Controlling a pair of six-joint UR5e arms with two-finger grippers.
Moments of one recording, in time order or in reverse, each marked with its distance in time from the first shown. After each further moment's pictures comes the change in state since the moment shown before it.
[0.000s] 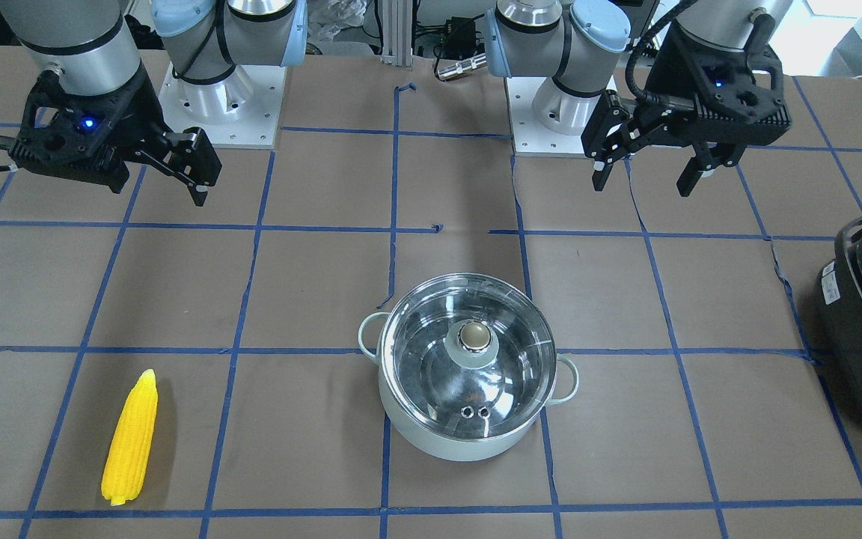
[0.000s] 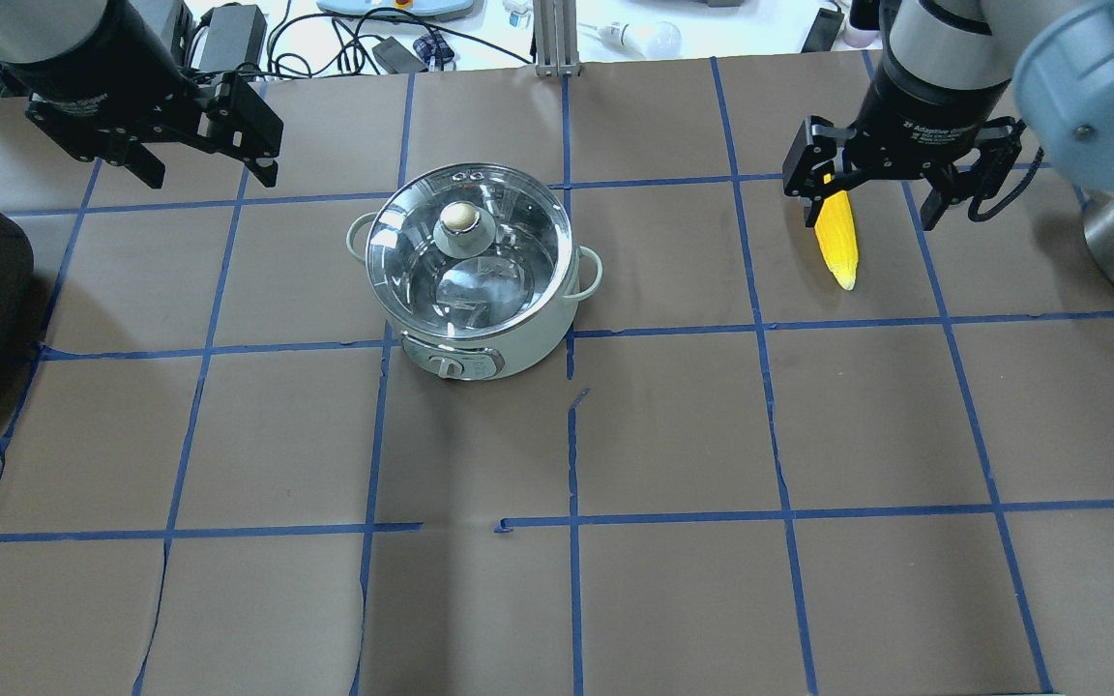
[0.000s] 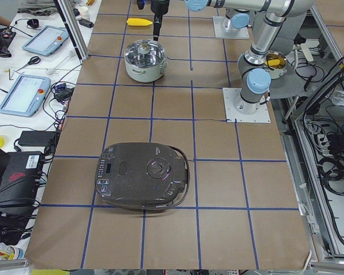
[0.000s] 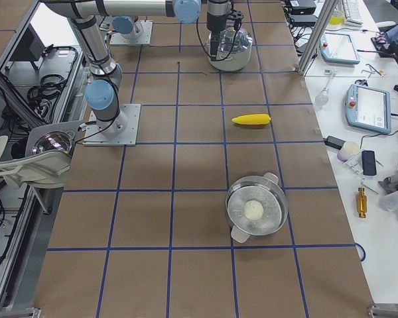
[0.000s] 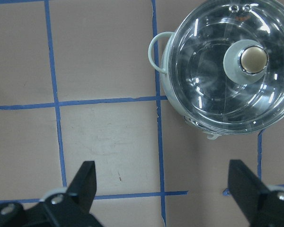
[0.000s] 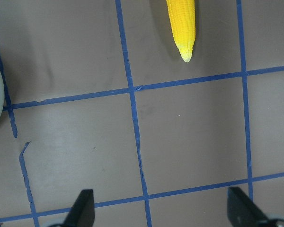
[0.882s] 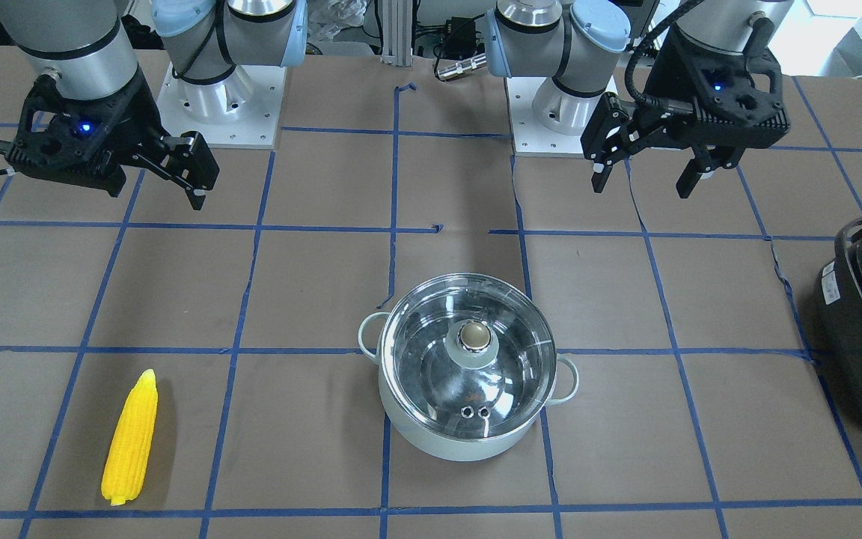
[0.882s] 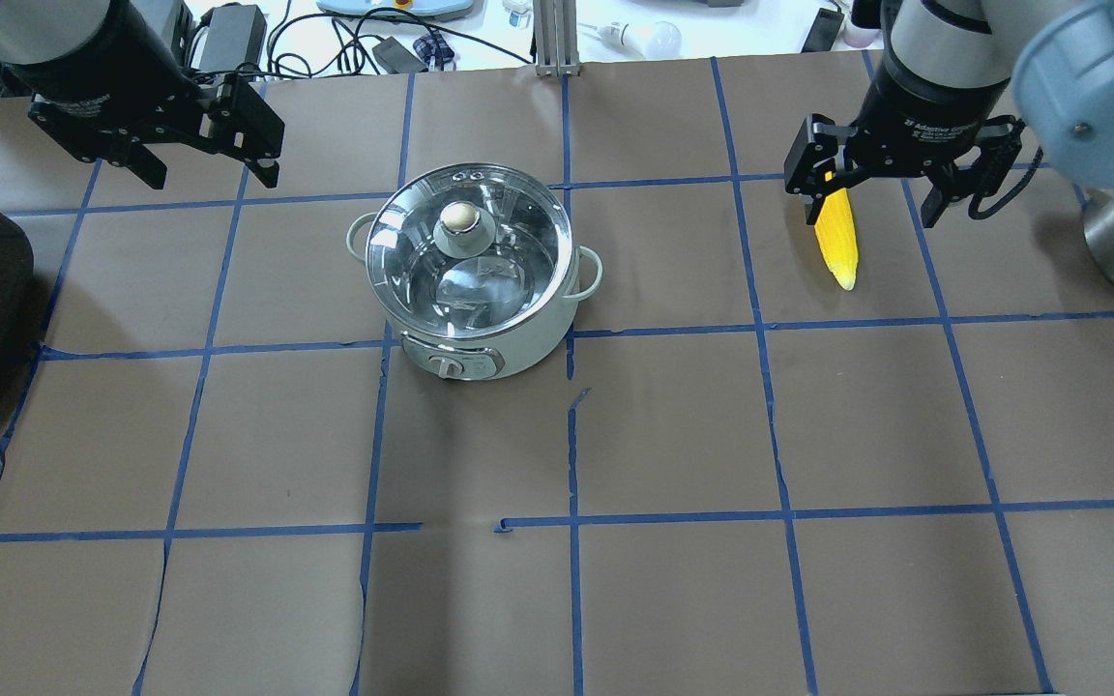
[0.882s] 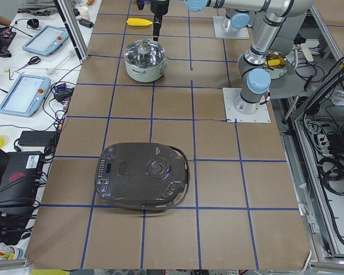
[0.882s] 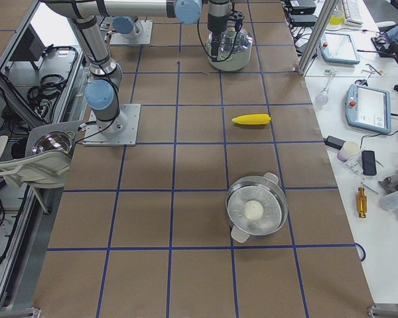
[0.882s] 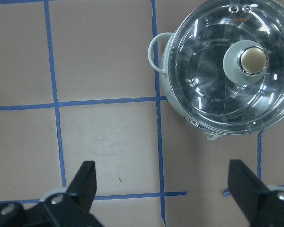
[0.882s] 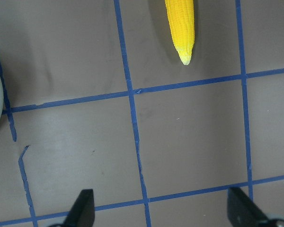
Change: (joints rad) left arm 0.000 -0.005 0.003 0.000 0.001 -0.004; right arm -0.008 0.009 -0.003 -0.018 0.003 -0.003
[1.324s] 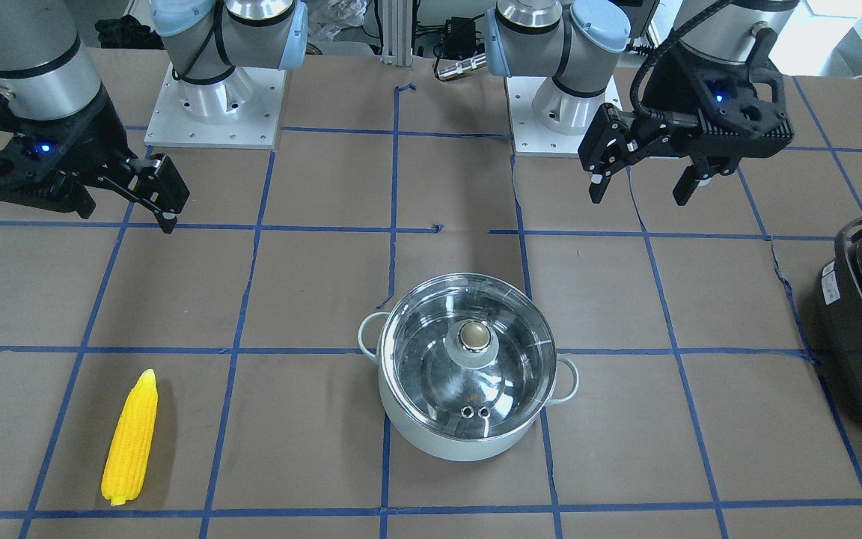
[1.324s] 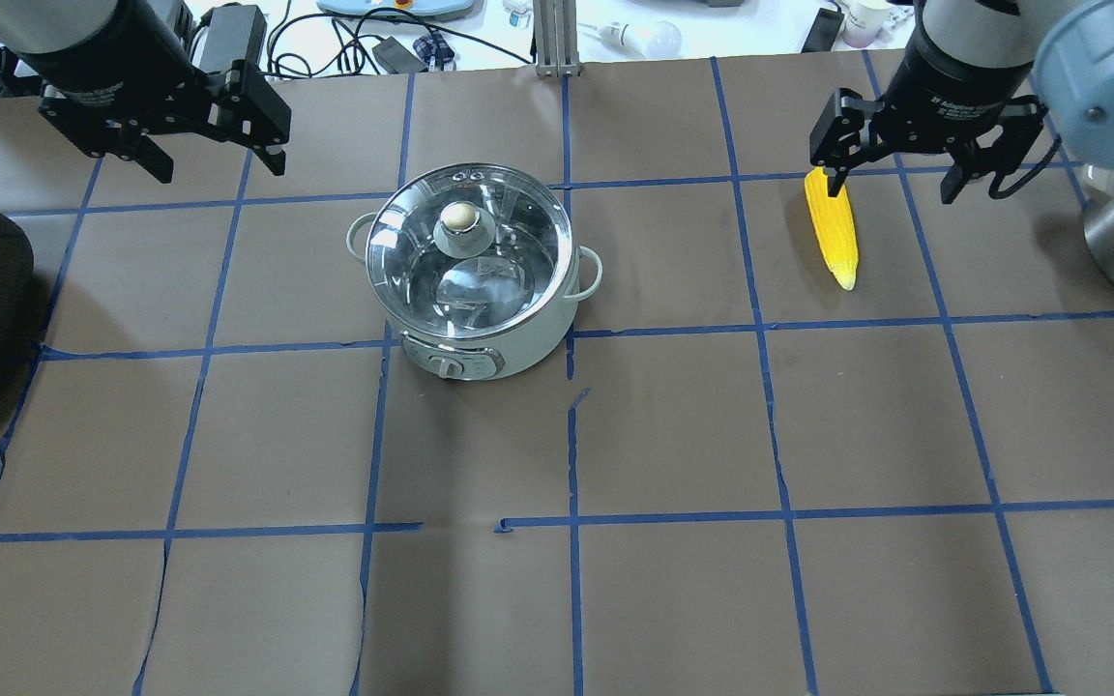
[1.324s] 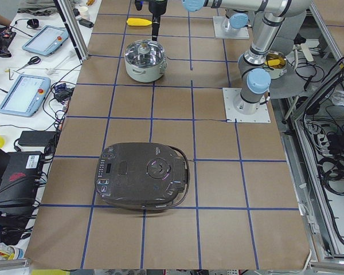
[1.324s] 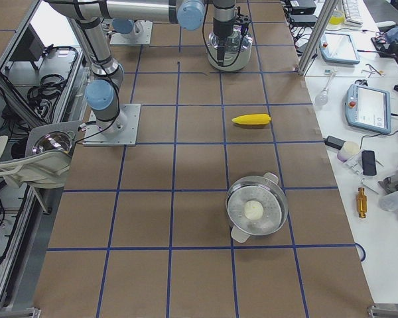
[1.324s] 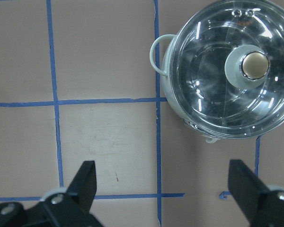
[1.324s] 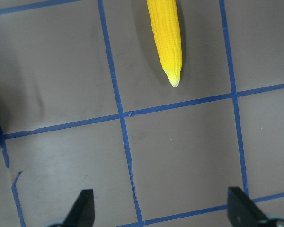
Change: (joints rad) left arm -0.021 -0.034 0.020 0.025 -0.005 -0.077; right arm -0.059 0.030 0.006 -0.068 0.004 -0.024
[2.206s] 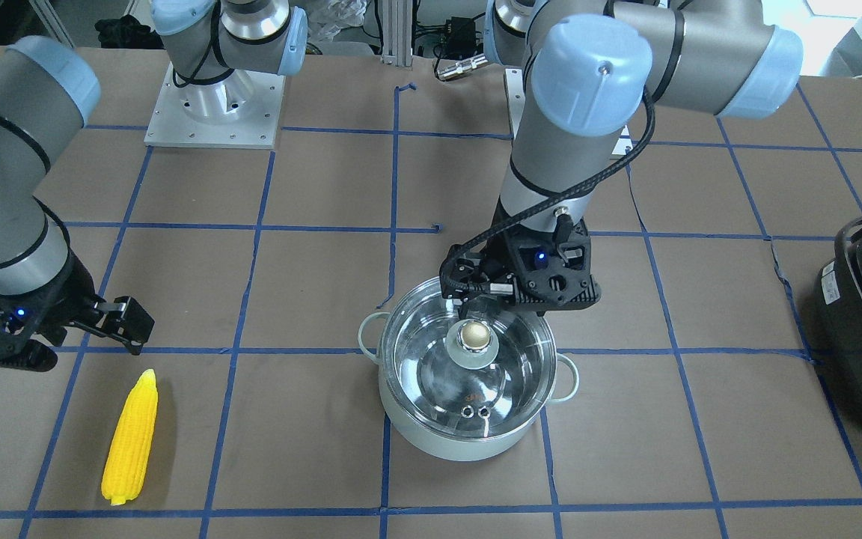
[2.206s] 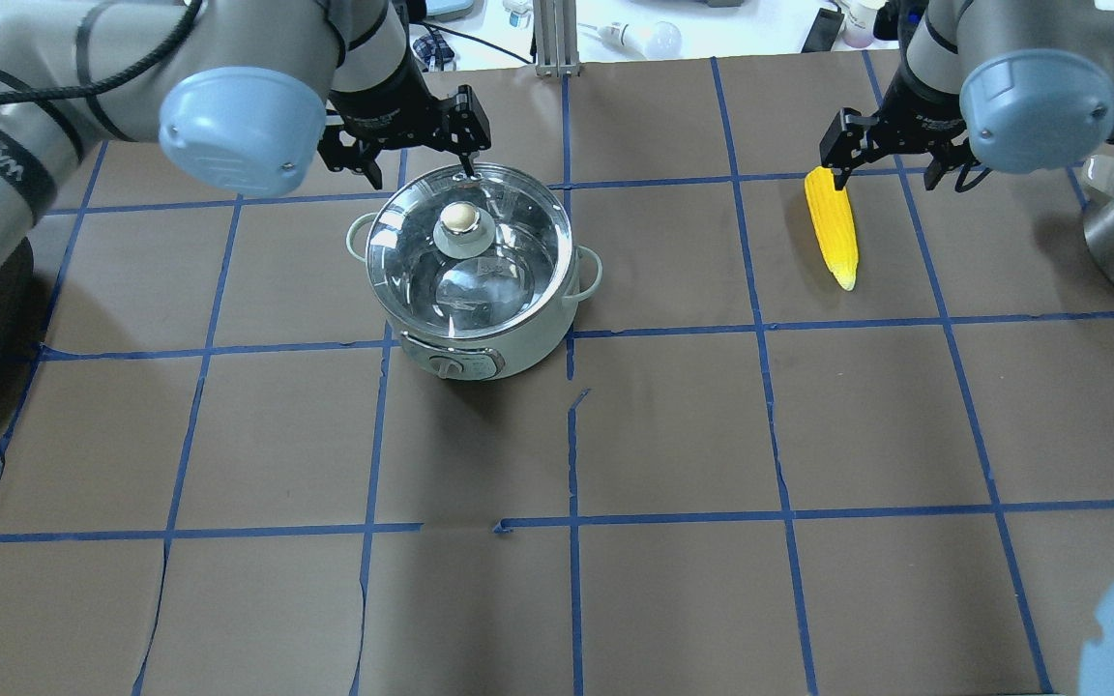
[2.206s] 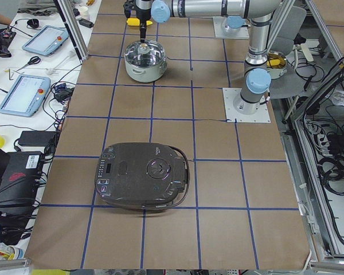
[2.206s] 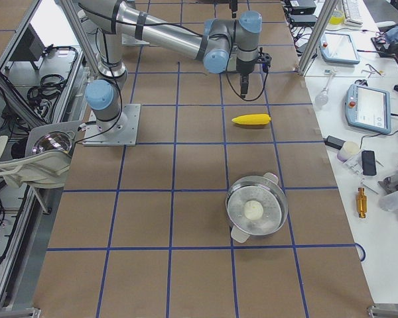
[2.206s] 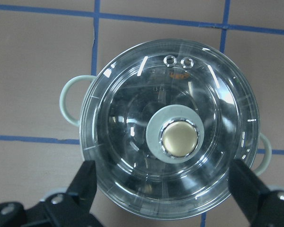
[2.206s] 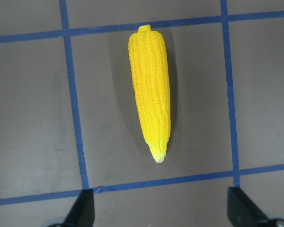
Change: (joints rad) left arm -0.210 -0.289 0.020 0.259 0.000 -0.262; right arm -0.085 0.279 0.013 -0.338 0.004 -0.168
